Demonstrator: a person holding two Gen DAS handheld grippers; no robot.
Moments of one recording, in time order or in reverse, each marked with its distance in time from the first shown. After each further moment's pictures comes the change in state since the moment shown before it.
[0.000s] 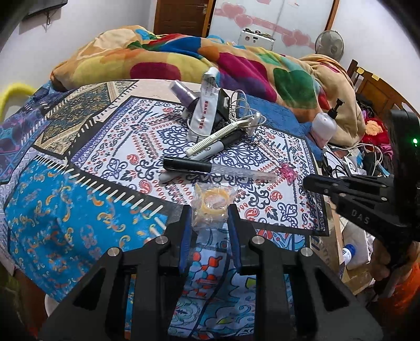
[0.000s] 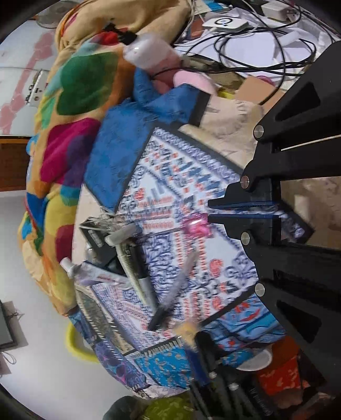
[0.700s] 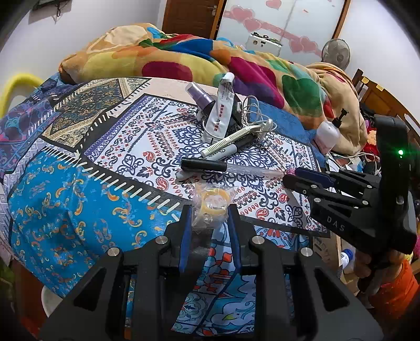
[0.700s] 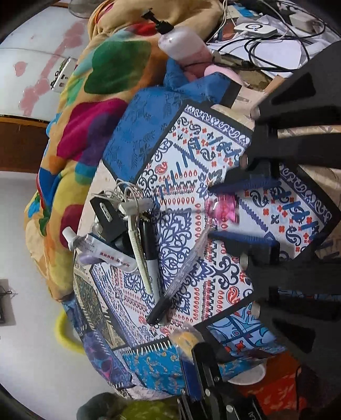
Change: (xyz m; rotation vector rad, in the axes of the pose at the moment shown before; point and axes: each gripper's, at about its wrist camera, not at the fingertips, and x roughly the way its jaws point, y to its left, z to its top) left arm -0.010 0.016 -0.002 -0.056 -0.008 0.000; right arm 0.021 0.033 0.009 -0.127 -0.059 -0.039
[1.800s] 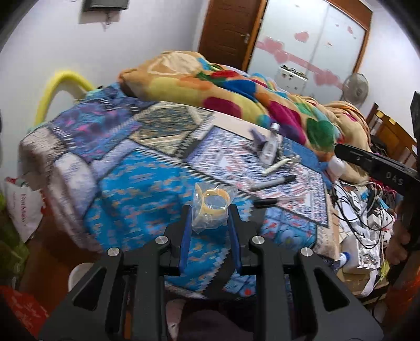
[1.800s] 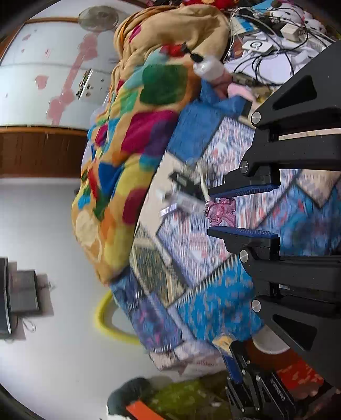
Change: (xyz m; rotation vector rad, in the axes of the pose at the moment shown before) left arm -0.139 0.078 -0.035 -0.122 -0.143 0.128; right arm -0.124 0.072 0.043 0.045 -0.174 0.029
